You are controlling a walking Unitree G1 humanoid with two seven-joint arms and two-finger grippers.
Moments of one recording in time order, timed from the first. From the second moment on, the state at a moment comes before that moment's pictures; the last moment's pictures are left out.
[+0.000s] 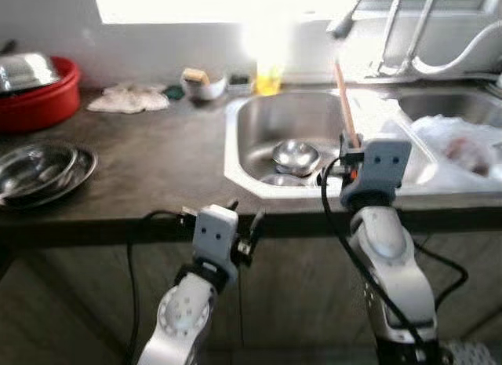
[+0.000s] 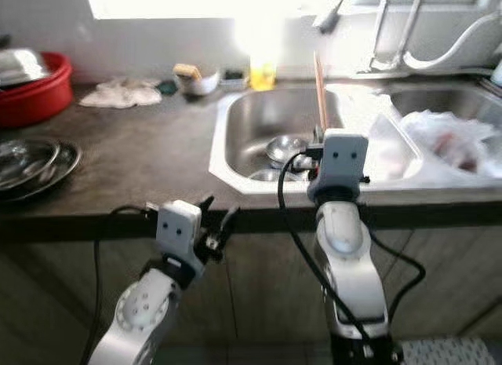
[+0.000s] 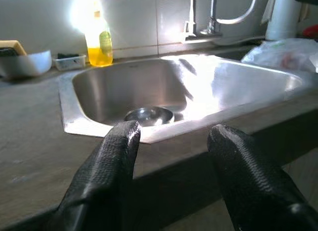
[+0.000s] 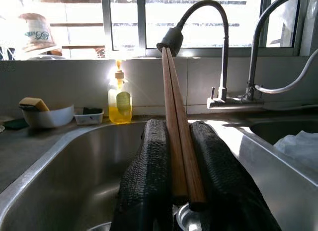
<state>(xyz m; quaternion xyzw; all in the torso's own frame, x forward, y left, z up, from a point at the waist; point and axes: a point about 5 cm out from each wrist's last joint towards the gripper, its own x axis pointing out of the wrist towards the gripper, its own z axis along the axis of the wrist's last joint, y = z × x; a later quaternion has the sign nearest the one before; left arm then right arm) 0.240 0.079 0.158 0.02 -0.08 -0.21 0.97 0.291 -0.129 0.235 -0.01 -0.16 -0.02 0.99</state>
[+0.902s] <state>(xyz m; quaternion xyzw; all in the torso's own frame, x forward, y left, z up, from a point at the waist) 0.244 0.086 0.154 0.03 -0.07 -0.18 0.98 0.319 -0.133 0.271 -0.06 -0.16 0.06 0.98</state>
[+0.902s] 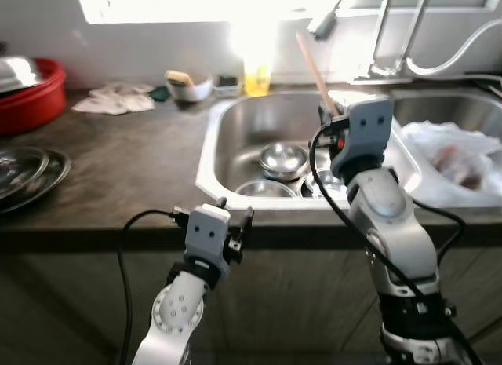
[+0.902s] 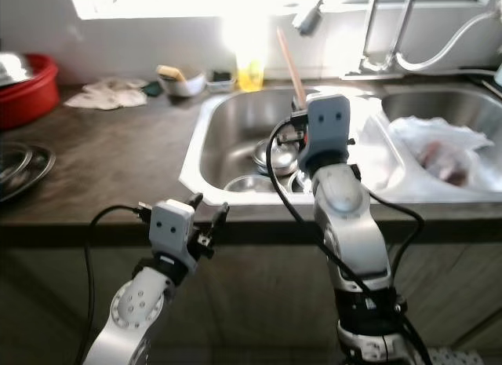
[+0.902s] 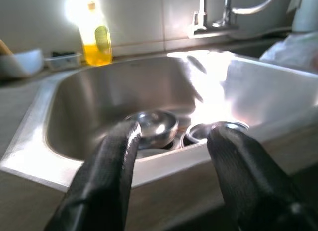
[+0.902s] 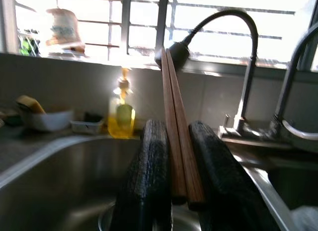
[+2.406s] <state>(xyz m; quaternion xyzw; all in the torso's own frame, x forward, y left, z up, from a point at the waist) 0.226 0.088 0.154 0.02 -0.05 -0.17 0.98 0.402 -0.172 0.213 -0.18 0.16 0.10 0.97</state>
